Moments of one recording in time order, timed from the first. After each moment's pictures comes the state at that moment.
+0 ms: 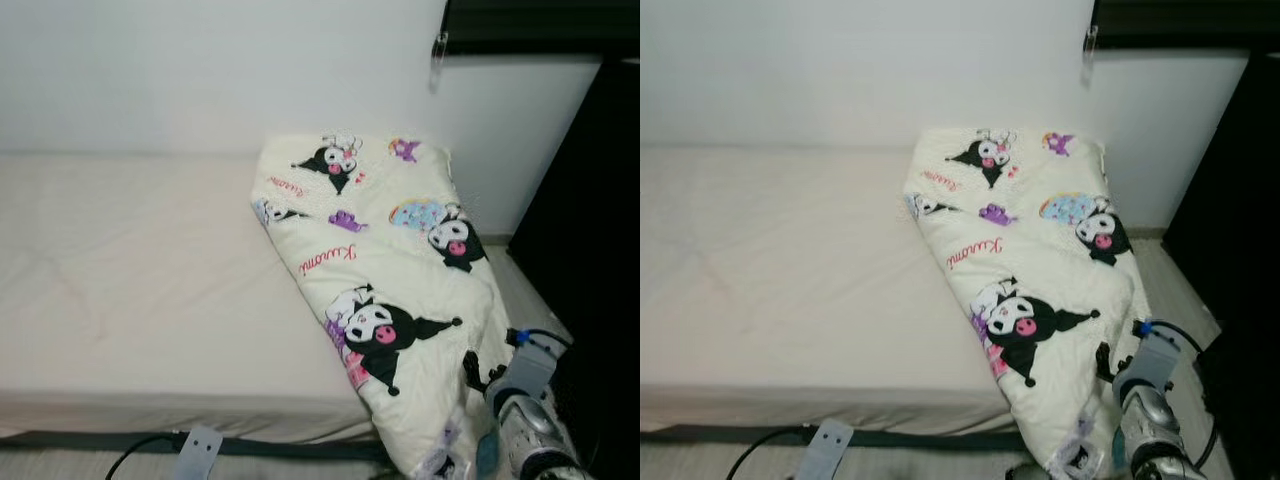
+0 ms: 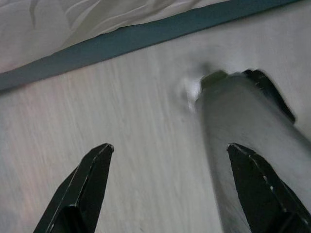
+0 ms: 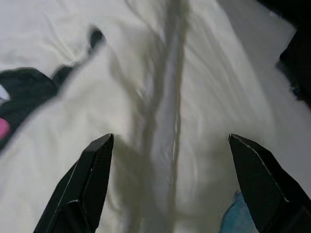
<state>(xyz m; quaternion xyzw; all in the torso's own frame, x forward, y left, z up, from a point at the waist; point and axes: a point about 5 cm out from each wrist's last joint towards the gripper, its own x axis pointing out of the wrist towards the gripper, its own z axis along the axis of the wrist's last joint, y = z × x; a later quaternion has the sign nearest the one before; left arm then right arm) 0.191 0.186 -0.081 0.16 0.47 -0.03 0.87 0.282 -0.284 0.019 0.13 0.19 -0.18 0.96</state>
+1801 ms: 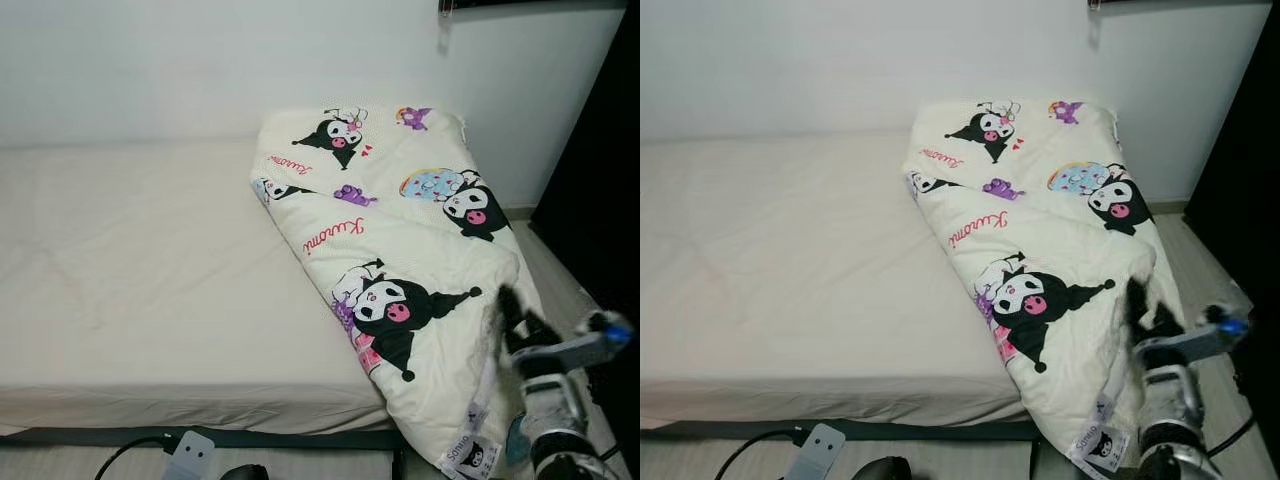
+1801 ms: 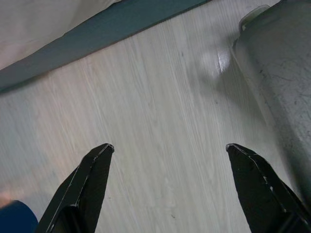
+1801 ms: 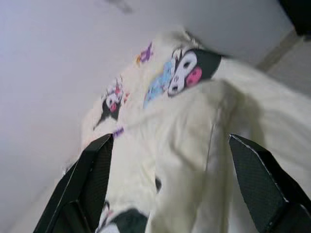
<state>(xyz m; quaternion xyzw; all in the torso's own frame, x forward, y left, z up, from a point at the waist) 0.182 0.196 -0.084 0.20 0.48 -0.05 0.85 0.298 -0.310 0.081 0.34 -0.12 -0.09 0.93</state>
